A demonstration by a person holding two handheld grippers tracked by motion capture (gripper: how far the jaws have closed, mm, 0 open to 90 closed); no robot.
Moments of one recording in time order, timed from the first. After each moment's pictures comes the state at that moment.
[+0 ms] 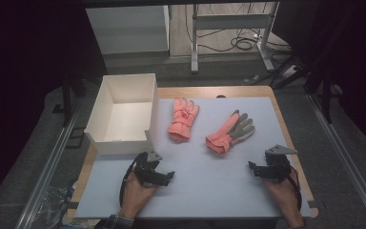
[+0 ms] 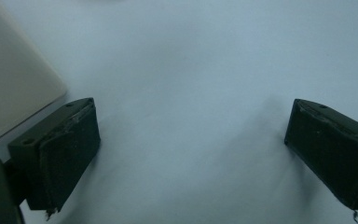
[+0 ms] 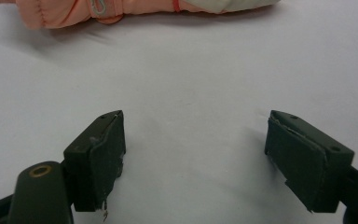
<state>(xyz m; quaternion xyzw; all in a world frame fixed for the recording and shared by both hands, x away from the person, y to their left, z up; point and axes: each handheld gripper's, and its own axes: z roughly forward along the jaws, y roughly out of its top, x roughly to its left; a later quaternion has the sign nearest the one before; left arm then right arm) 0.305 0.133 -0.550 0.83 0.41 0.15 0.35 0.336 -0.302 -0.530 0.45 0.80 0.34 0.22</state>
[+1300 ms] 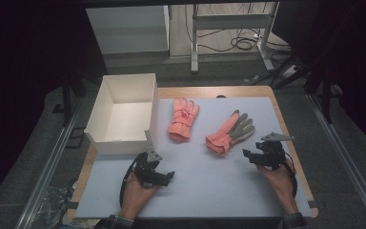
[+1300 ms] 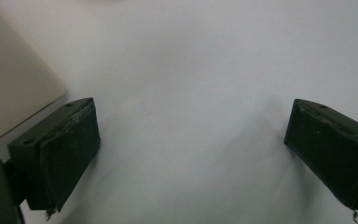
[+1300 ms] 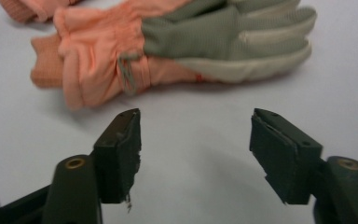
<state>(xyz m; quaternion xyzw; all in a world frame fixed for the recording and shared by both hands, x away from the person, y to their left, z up) 0.305 0.133 -0.550 0.83 0.41 0.15 0.34 0.363 -0.281 -0.501 0.45 0.79 0.37 0.19</state>
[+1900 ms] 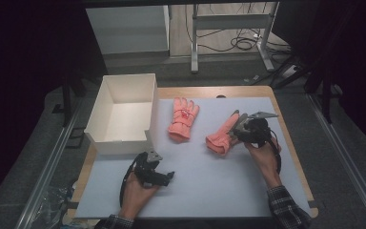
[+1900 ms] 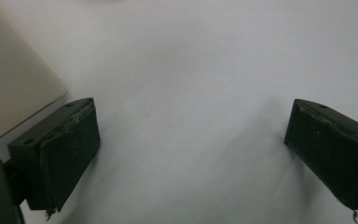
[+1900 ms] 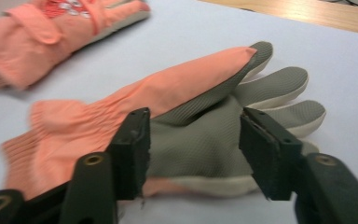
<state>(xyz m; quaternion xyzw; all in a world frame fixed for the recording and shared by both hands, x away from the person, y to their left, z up) 0.305 0.133 -0.550 0.83 0.41 0.14 0.34 0.425 -0.242 -0.481 0.46 0.78 0.37 0.21</state>
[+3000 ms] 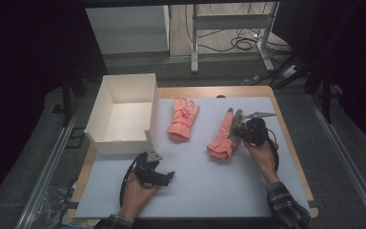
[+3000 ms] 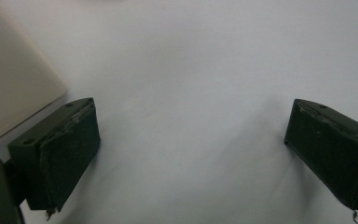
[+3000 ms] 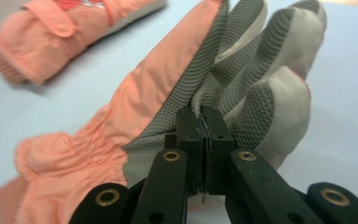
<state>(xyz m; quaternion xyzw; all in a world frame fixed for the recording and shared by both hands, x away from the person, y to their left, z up) 0.305 0.133 -0.550 0.83 0.41 0.14 0.35 0.430 -0.240 -0.488 0.45 0.79 0.38 0.16</state>
